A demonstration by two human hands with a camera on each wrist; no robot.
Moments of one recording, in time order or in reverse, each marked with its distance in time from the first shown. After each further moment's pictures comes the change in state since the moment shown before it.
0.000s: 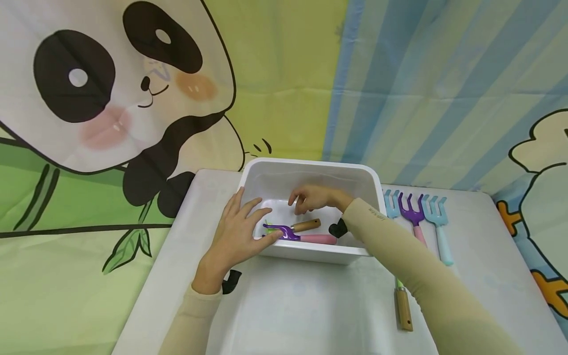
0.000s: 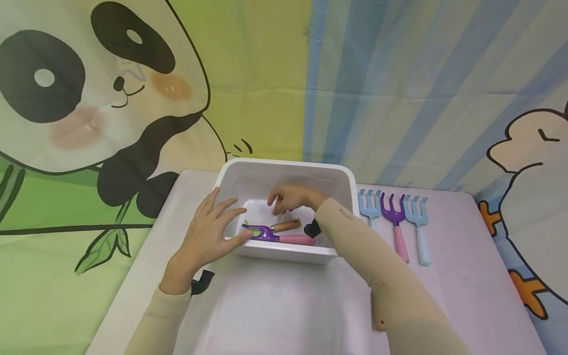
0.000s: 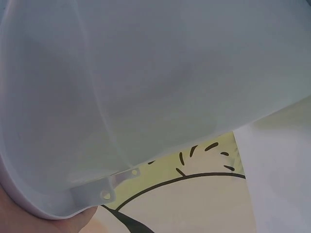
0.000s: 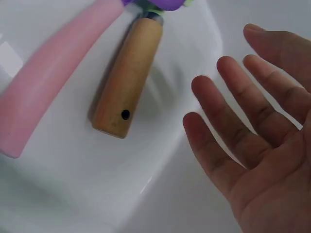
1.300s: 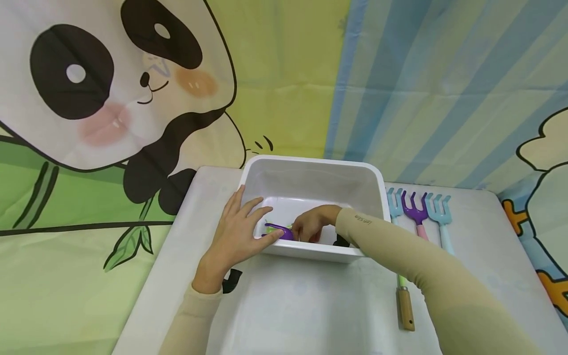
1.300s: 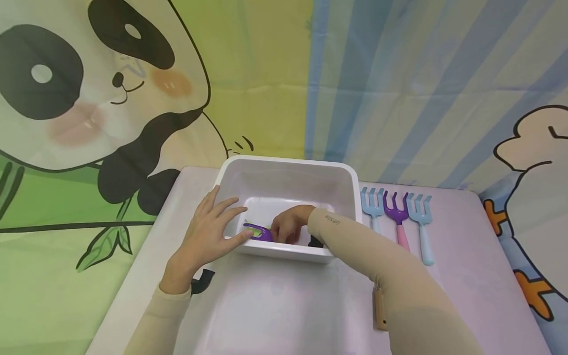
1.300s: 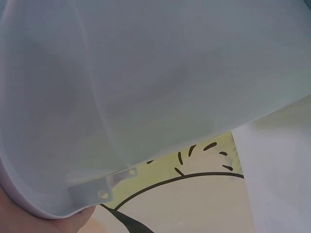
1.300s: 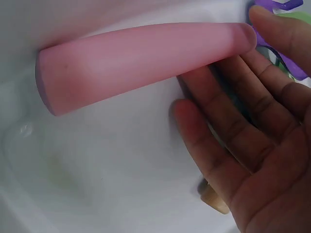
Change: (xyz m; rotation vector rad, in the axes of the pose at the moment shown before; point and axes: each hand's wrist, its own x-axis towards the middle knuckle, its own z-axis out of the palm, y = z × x) left_hand 0.001 -0.001 0.002 -0.008 0.039 0.024; right_hand 0.011 0.011 0.049 -0.123 -0.395 0.239
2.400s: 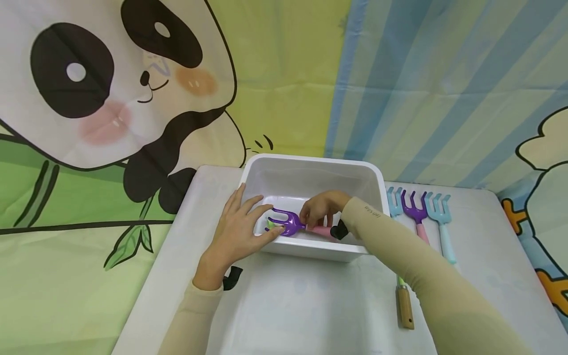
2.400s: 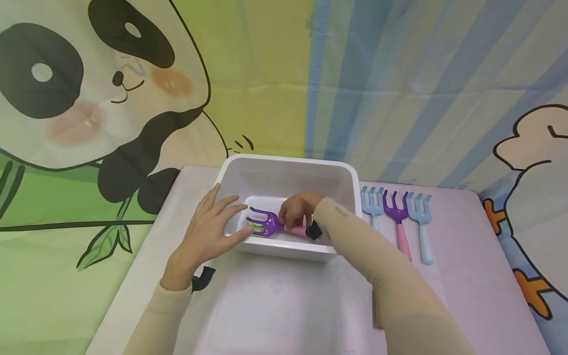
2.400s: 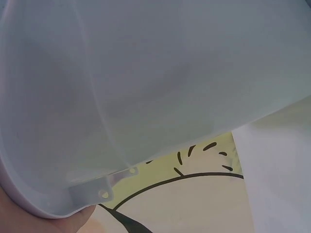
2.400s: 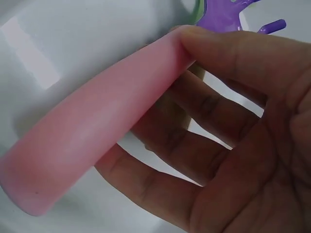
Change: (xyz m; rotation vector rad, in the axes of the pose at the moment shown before) left_hand 0.001 0.000 0.000 -0.015 -0.024 -0.029; right_hand -0.024 0.004 -0.030 0.104 0.013 0.078
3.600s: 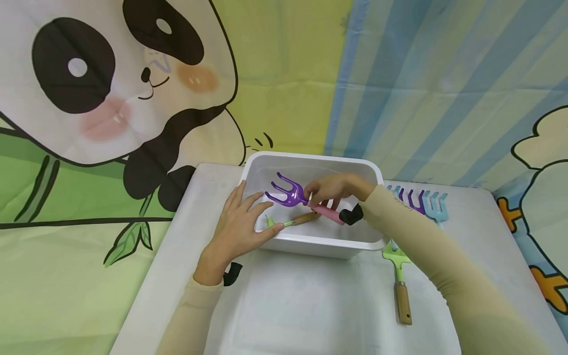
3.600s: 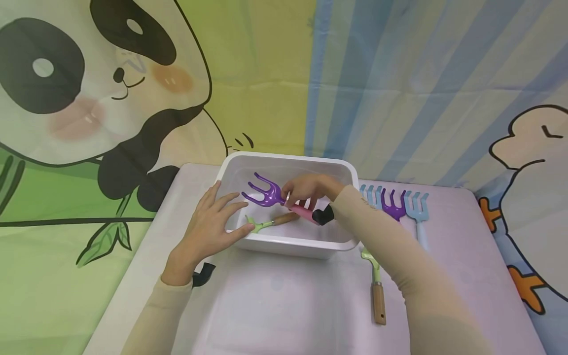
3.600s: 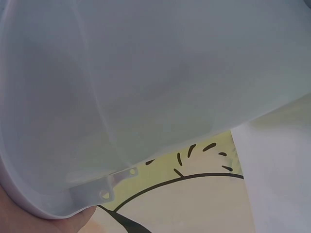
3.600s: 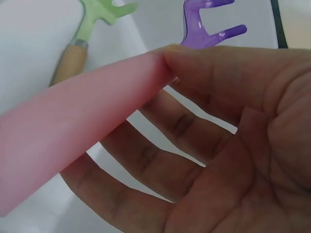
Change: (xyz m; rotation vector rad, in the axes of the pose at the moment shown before) left_hand 0.002 -0.002 0.000 0.022 -0.015 0.010; right_hand -0.055 -0.013 -0.019 0.097 0.193 -0.080
